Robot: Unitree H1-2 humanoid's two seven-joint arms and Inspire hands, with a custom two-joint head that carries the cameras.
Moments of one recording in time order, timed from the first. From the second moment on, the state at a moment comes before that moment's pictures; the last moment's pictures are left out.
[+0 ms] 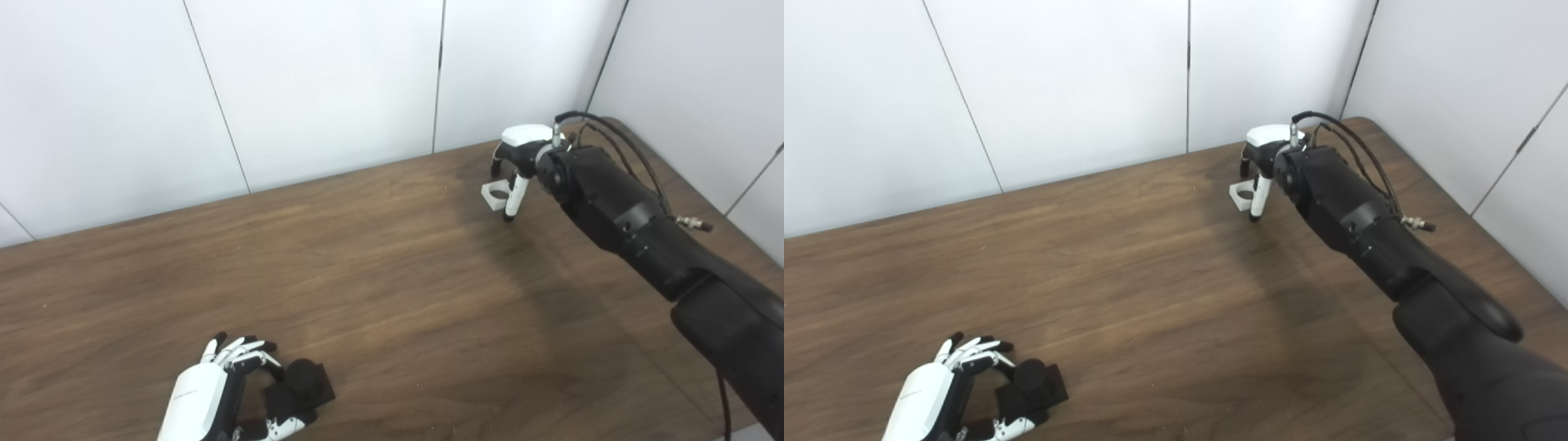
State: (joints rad) left arm 0.12 0.23 -0.31 -0.30 0.83 0.06 -0.08; right arm -0.74 -0.65 0.43 0.43 -0.88 0.38 0.51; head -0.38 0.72
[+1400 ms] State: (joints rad) left arm 0.12 0.21 -0.31 -0.30 0.85 0.07 -0.09; right arm -0.68 -0.68 0.41 0.35 -0.87 0.30 0.48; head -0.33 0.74
